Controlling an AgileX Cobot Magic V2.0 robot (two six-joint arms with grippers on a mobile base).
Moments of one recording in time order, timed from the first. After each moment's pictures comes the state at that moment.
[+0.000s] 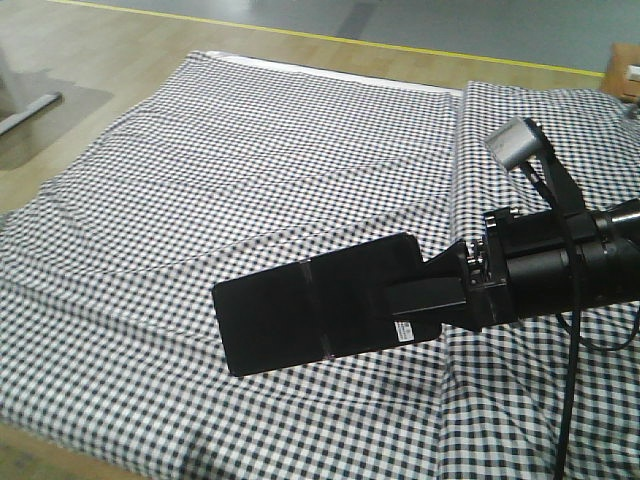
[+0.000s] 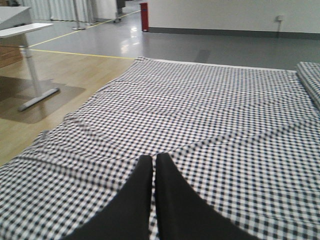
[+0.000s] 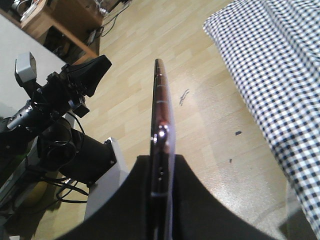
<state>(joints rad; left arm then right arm) 0.06 -0.02 0.03 -0.13 0.23 0.14 0.14 1.30 -0.93 1.21 1.21 -0.99</state>
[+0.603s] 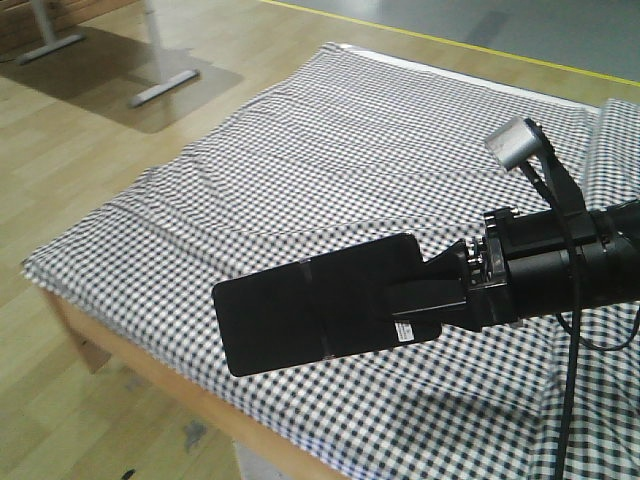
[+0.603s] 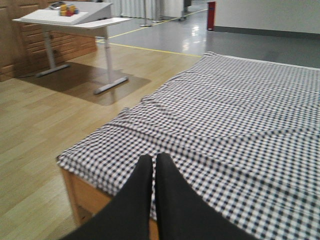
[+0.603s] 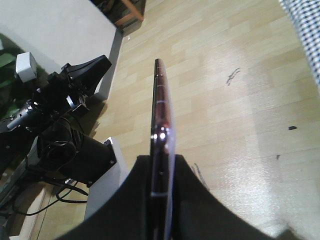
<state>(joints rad) 0.06 -0.02 0.03 -0.13 0.23 0.14 0.14 1.30 -0.93 1.21 1.21 -0.99</state>
